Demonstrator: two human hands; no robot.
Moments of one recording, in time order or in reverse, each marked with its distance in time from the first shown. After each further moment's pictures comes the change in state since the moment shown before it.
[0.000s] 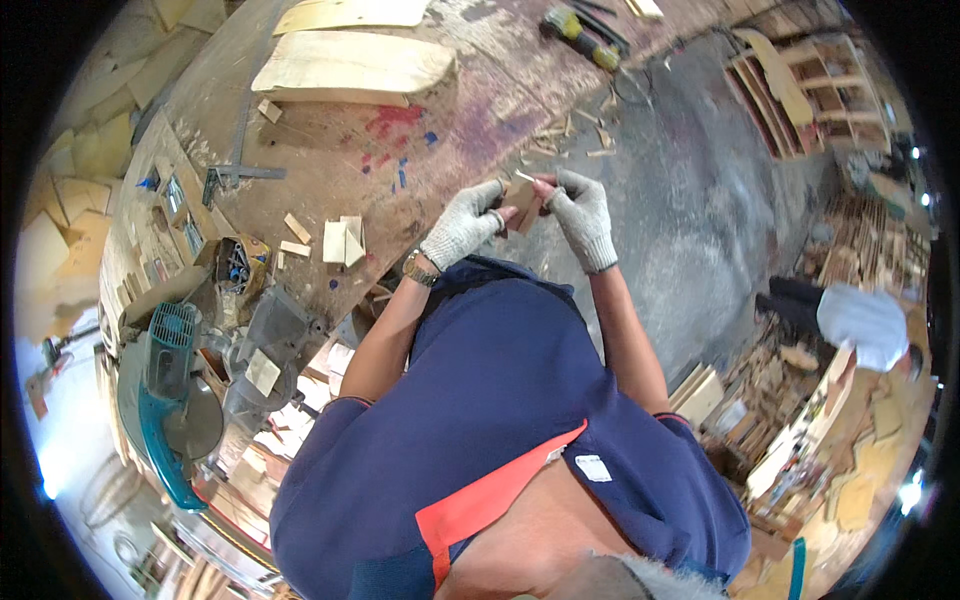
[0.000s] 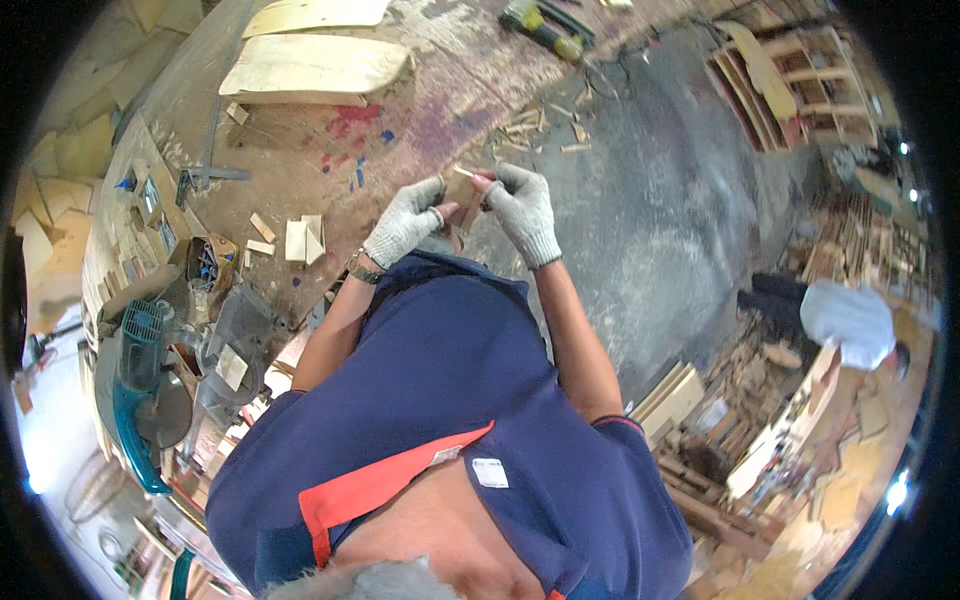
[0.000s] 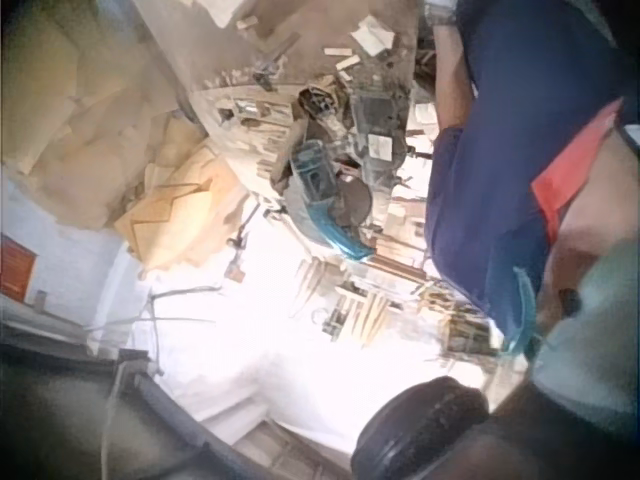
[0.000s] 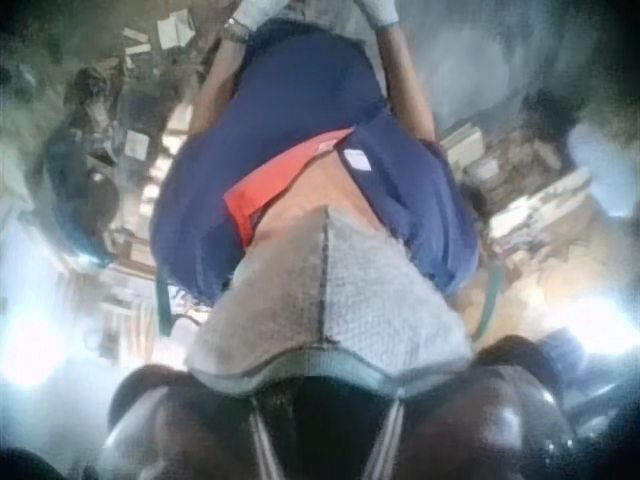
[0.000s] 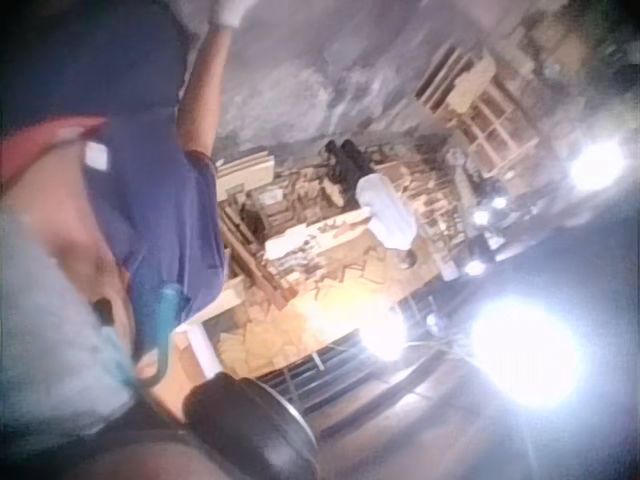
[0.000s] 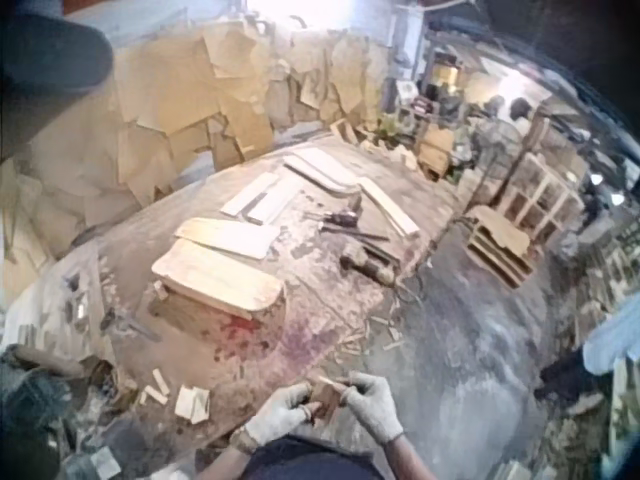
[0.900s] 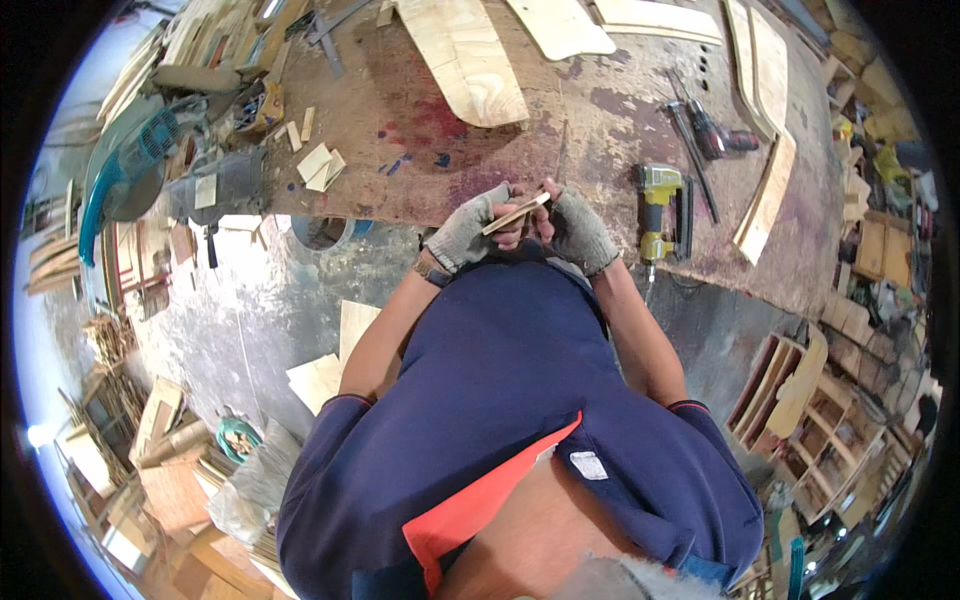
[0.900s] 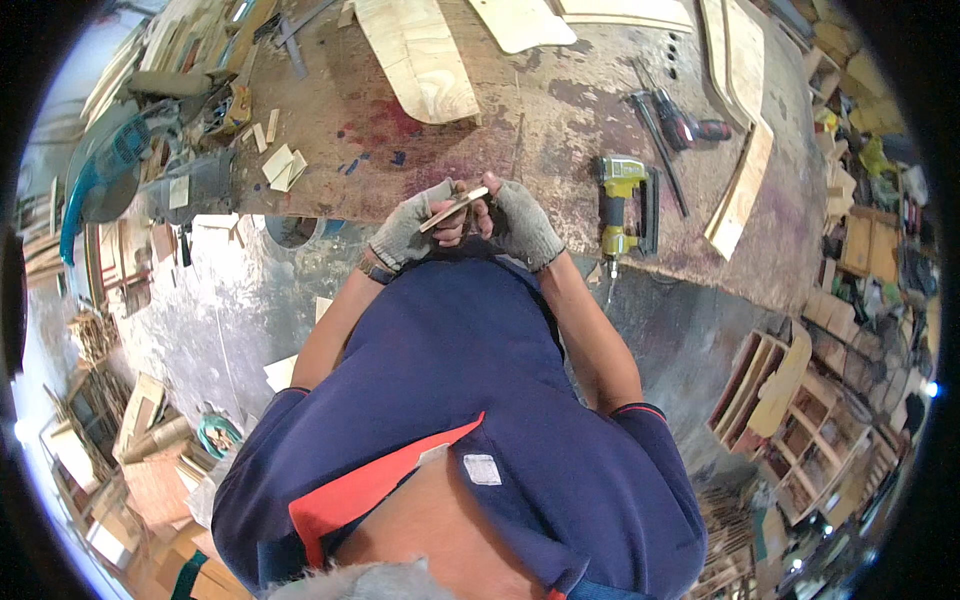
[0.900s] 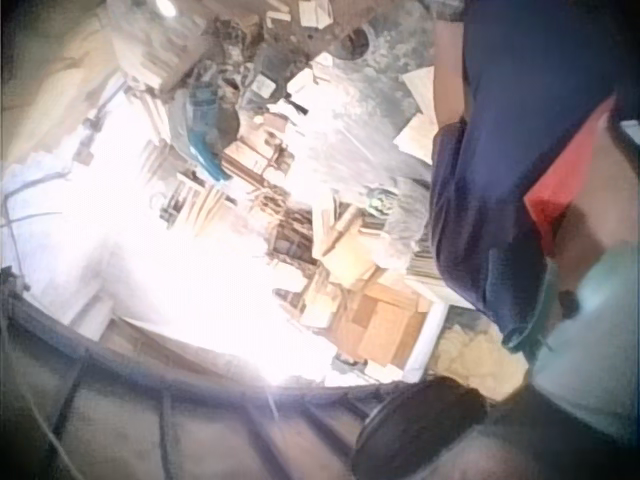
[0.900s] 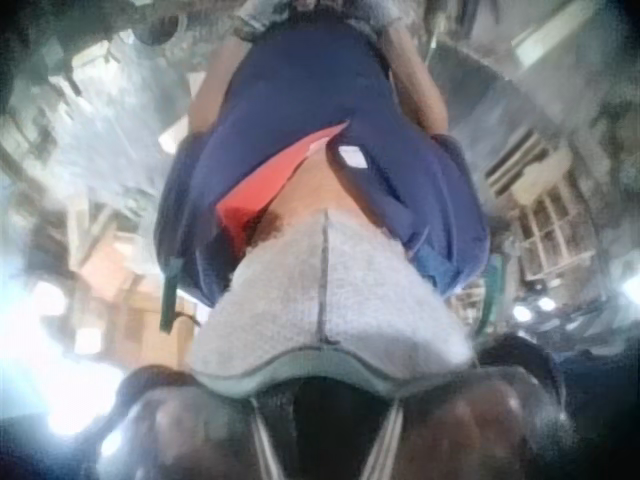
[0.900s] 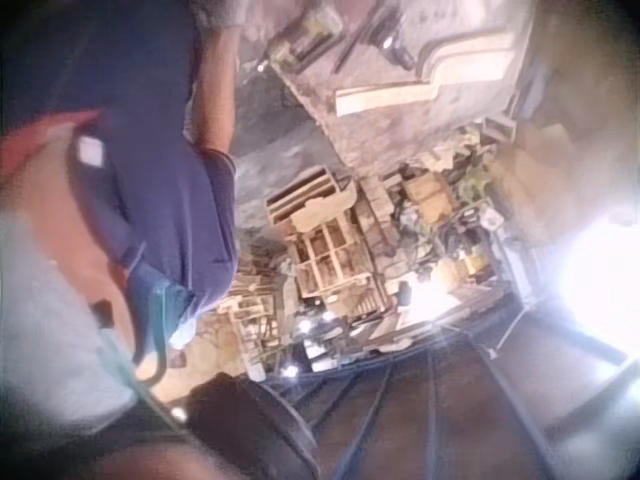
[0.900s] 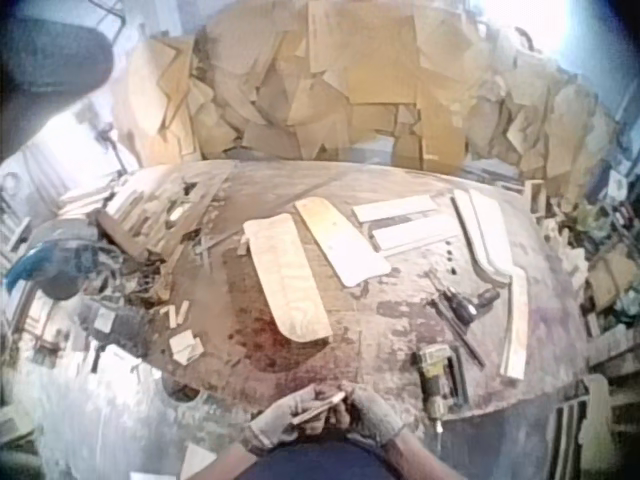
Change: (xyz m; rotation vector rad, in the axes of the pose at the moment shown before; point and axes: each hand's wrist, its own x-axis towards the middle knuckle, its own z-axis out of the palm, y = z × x) left_hand 0.176 0.032 0.038 -1.134 0.481 0.339; right_hand 0.300 -0.045 -0.048 0.310 -1.109 0.669
